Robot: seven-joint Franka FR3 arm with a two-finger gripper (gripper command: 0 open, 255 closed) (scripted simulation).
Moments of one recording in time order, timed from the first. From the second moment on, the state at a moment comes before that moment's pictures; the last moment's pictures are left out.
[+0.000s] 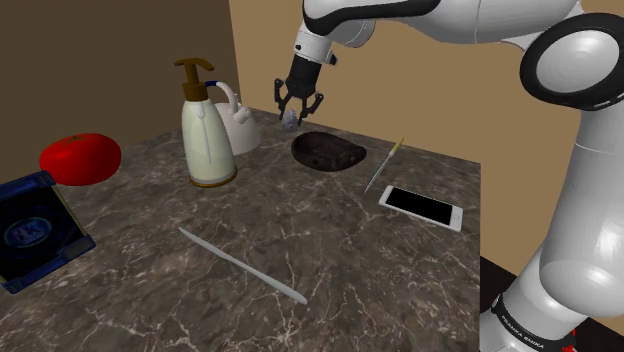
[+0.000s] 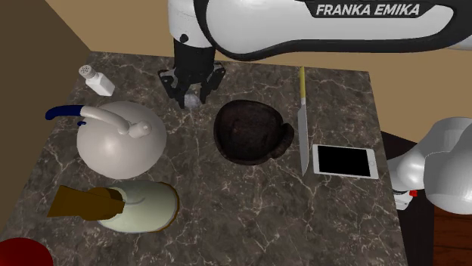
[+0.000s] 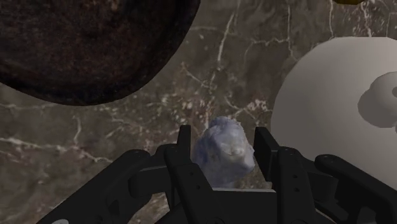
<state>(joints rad) -0.05 0.25 0.17 -1.45 0.24 1.85 0.78</state>
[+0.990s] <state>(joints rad) -0.04 0.32 0.17 -1.15 0.22 1.62 0.84</state>
